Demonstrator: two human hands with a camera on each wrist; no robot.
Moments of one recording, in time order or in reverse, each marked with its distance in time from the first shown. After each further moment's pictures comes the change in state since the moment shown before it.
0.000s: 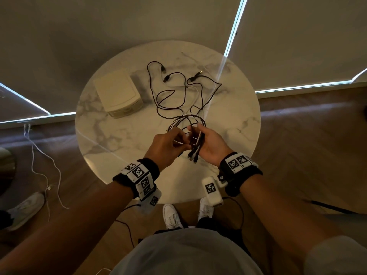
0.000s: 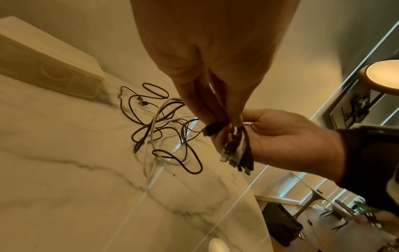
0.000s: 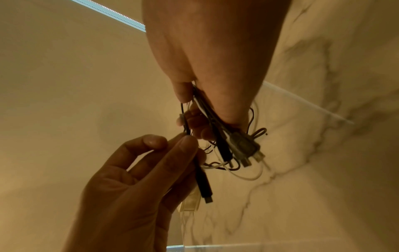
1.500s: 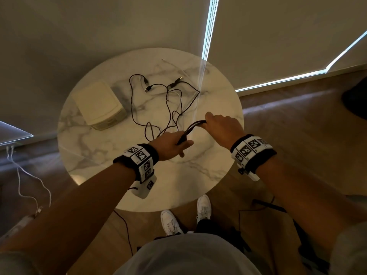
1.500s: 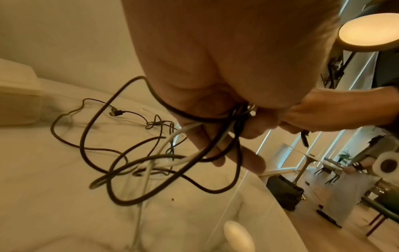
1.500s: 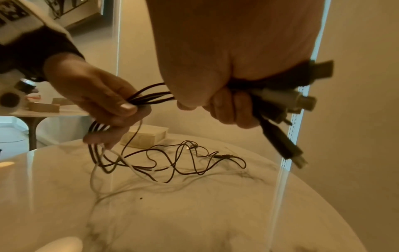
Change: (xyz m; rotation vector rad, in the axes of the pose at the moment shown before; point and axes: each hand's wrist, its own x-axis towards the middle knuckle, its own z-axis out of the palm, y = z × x) left_hand 0.062 0.013 0.020 0.379 -0.518 0.046; right_hand -0.036 -0.085 -0.035 -2.288 0.371 -0.703
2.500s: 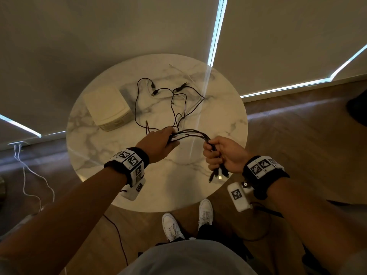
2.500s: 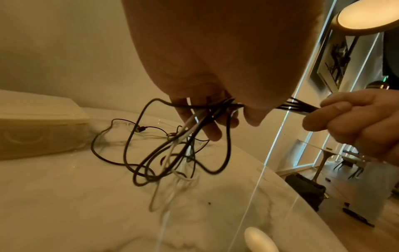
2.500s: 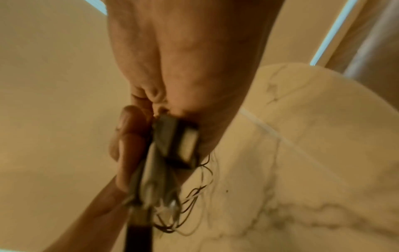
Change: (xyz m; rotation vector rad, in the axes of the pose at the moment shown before) left_hand -0.029 -0.028 -0.017 0.265 0.263 0.012; right_hand -0.045 -0.014 0.019 2.139 -0.818 0.322
